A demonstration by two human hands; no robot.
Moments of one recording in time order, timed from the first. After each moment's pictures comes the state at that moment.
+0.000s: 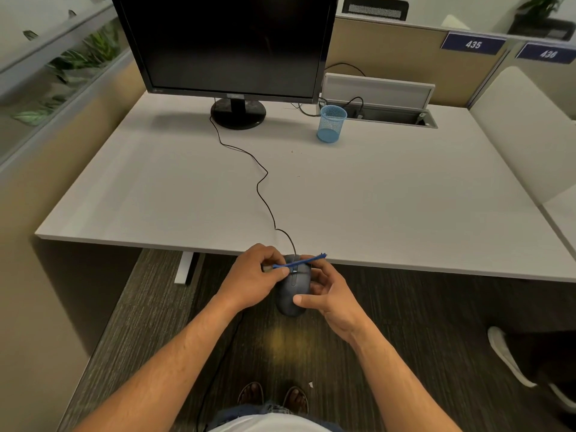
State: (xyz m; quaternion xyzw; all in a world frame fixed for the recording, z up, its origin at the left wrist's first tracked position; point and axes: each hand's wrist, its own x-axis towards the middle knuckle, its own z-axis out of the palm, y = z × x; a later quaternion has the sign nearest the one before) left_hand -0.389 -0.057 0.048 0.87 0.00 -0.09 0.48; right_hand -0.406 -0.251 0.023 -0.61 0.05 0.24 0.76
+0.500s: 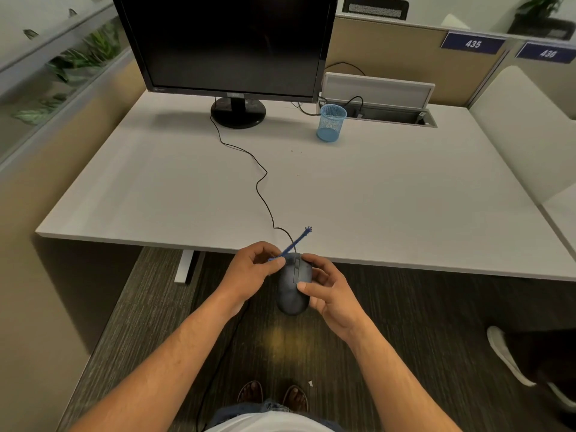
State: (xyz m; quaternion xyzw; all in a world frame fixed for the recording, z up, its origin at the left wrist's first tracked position) left_hand -0.392 -0.057 0.044 0.74 0.08 -0.11 0.66; right_hand -0.408 -0.249 0.023 -0.54 0.08 0.22 0.81
